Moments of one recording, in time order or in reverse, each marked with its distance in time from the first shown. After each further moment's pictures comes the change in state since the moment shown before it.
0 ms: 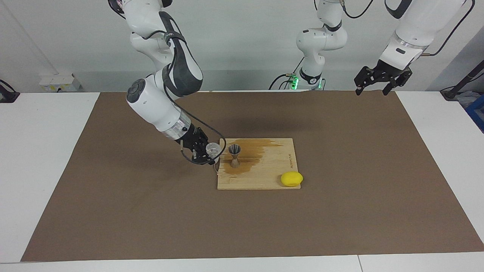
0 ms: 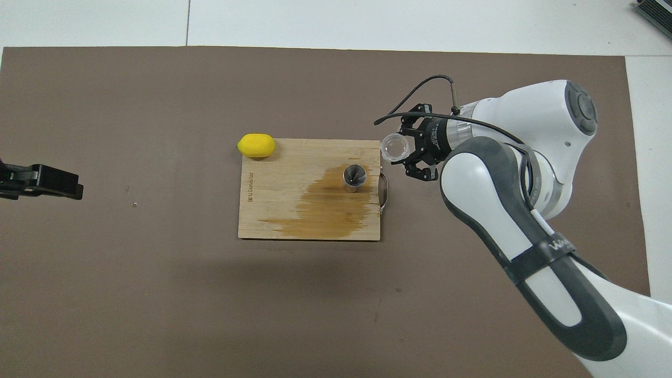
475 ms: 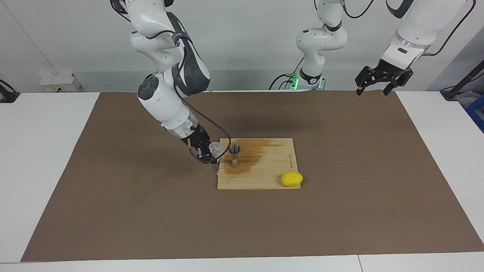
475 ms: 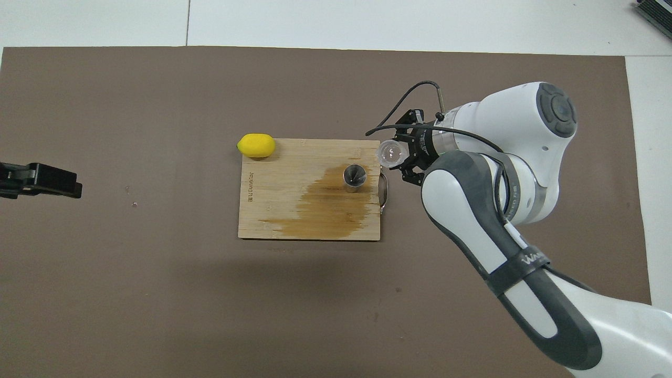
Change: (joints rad) left arm 0.002 -0.001 0.001 0.000 -0.007 0.005 -0.001; right arm 0.035 0.002 0.000 0.004 -0.137 0.000 0.082
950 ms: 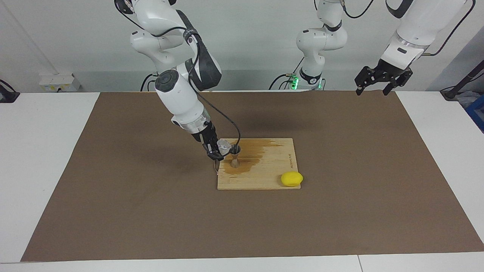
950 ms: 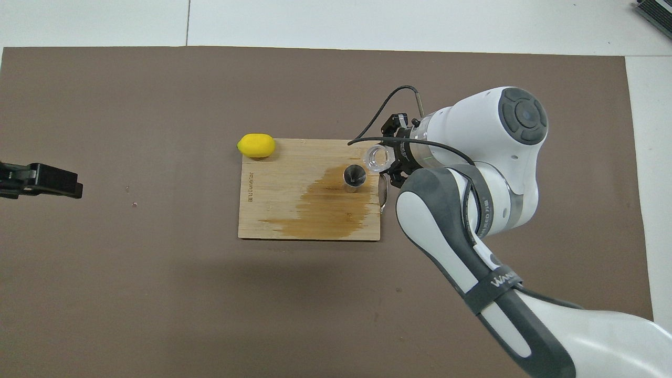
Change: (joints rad) left arm 0.000 0.000 -0.001 0.000 0.000 0.000 0.000; right arm 0.057 0.001 0.000 0.019 -0.123 0.000 0.087
